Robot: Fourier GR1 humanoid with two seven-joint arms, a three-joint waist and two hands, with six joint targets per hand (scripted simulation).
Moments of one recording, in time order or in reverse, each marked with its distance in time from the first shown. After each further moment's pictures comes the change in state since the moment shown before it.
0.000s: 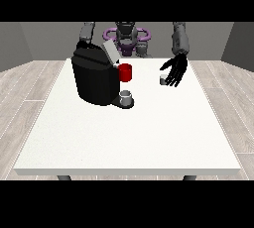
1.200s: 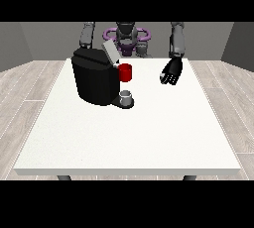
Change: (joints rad) left arm -0.124 -0.040 -0.123 0.243 -0.348 0.065 -0.061; right arm -0.048 0.006 -0.040 0.222 -0.023 0.016 -0.074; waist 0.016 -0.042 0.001
